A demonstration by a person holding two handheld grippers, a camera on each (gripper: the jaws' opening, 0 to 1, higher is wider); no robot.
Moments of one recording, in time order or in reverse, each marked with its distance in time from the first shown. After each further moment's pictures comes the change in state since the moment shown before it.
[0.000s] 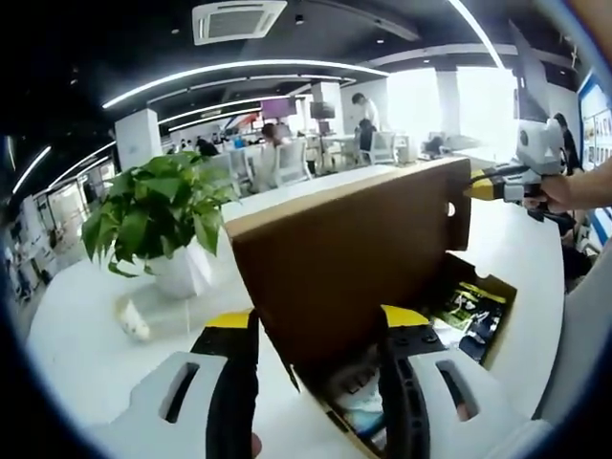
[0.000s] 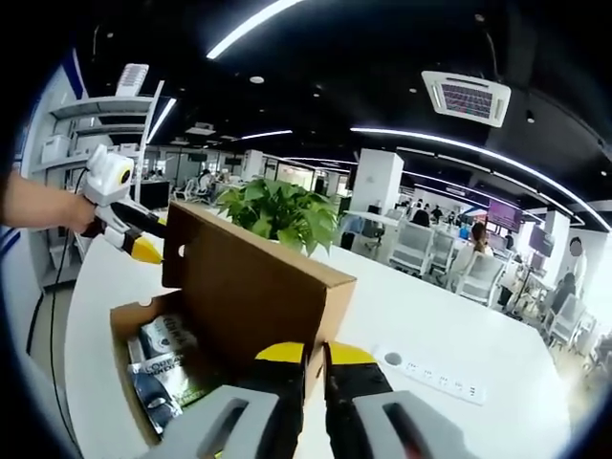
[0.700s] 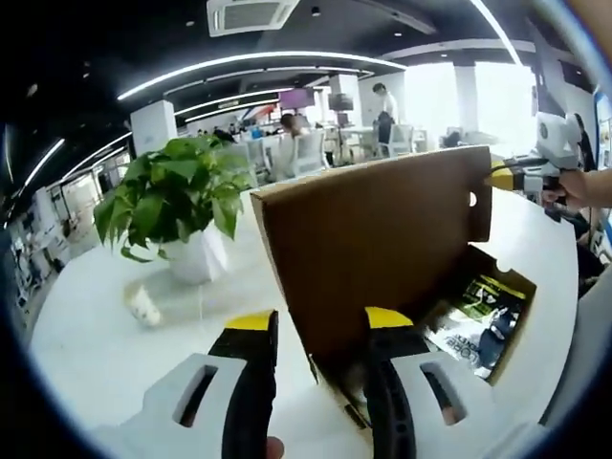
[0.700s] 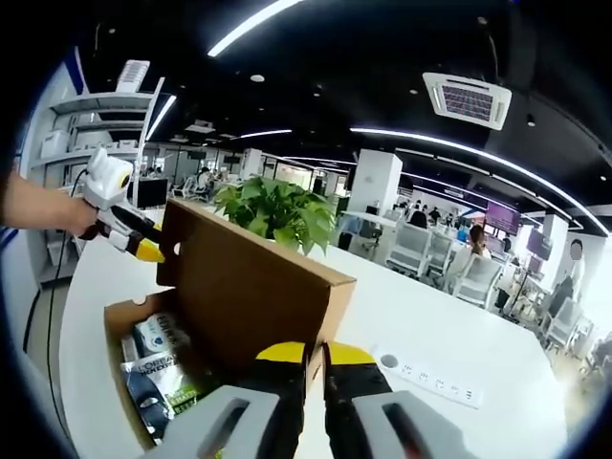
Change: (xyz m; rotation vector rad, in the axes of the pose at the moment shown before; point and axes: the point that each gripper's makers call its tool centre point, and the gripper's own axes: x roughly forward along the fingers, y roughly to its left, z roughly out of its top) left arm 0.005 0.013 -0.020 -0.026 0.044 0.069; right arm 0.002 -0.001 0.002 -0.018 0.002 -0.011
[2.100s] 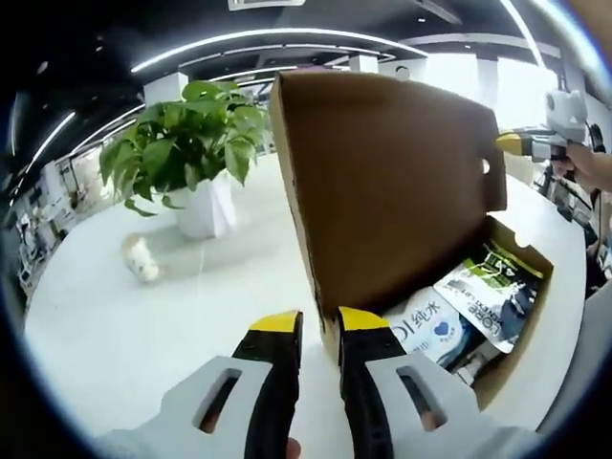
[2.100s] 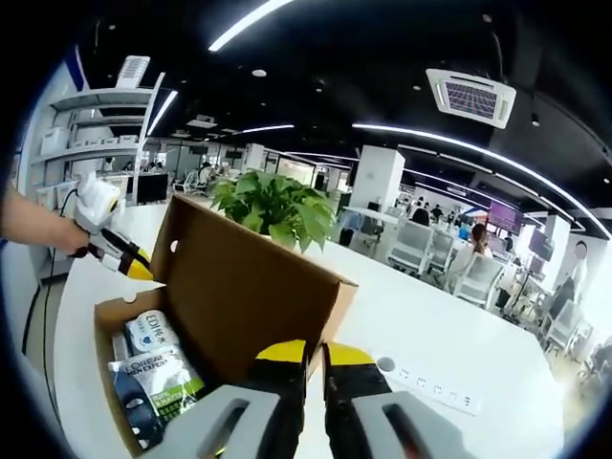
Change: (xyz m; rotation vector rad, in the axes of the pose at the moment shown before) left arm 0.012 0.012 -0.054 -0.069 0.101 0.042; right arm 0.019 -0.014 0.000 -0.012 0.024 0.008
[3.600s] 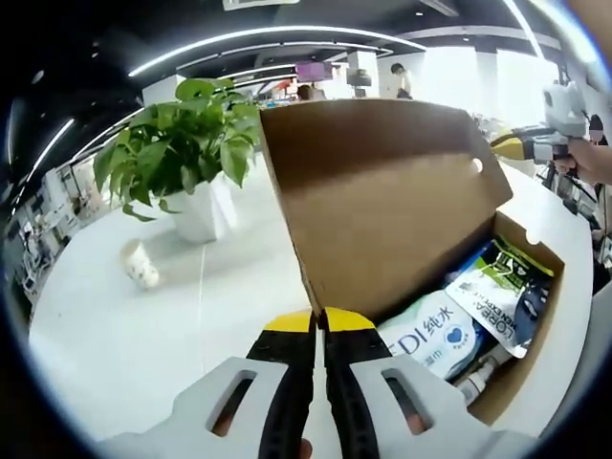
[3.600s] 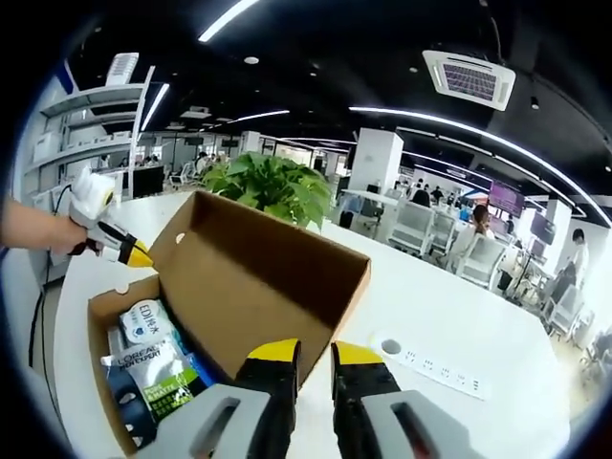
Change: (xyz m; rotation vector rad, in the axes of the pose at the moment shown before) left arm 0.016 0.006 0.004 0.027 0.005 0.017; right arm 0.012 0.002 -0.029 0.059 0.088 0.008
